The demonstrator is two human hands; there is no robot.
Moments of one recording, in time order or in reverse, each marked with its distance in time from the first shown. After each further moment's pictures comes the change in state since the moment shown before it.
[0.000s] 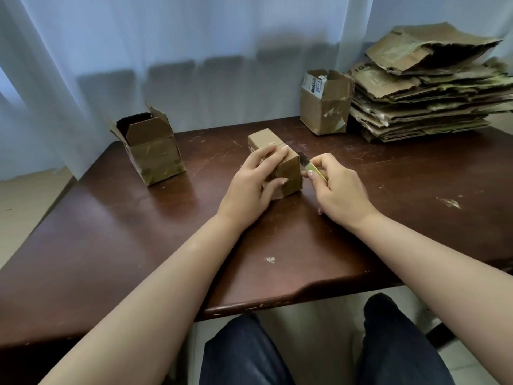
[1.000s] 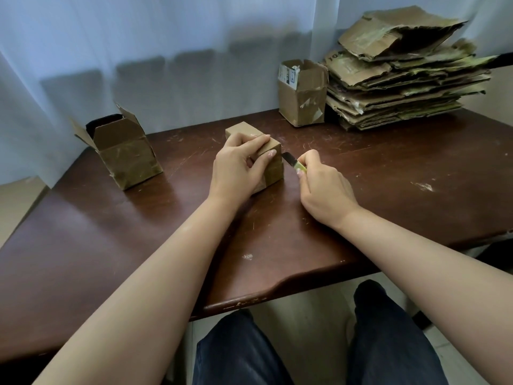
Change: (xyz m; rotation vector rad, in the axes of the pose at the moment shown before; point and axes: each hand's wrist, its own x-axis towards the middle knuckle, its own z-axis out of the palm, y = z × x) left_hand 0.031 0.017 0.016 -0.047 0.146 -0.139; right_hand -0.013 0.002 -0.010 -0.192 -0.047 0.018
